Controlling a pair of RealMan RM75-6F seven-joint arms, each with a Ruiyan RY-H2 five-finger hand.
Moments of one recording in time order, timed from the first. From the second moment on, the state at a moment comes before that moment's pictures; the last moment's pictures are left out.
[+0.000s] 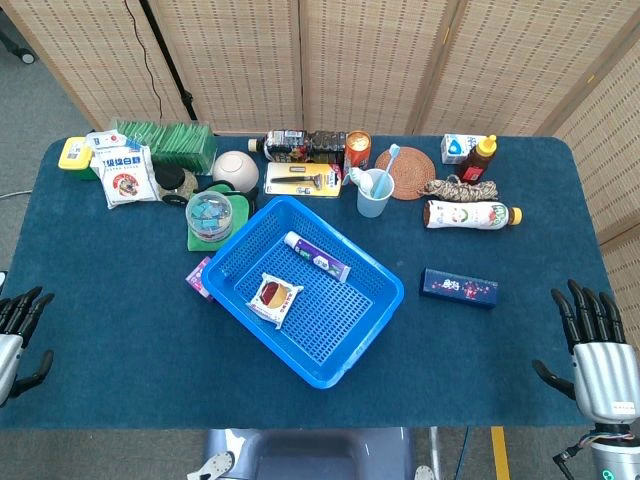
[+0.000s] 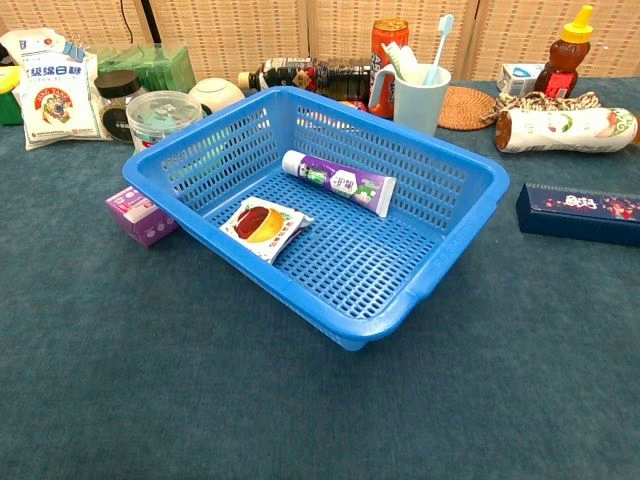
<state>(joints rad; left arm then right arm) -0.07 -0.89 0.04 -1.85 1.51 1.41 0.05 0.01 -1.13 0.07 -1.74 -1.63 1.66 -0.19</state>
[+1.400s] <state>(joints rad) -0.07 -0.90 0.03 -1.85 1.49 1.41 0.08 0.63 -1.14 0.36 -2.01 -1.30 1.10 -0.28</state>
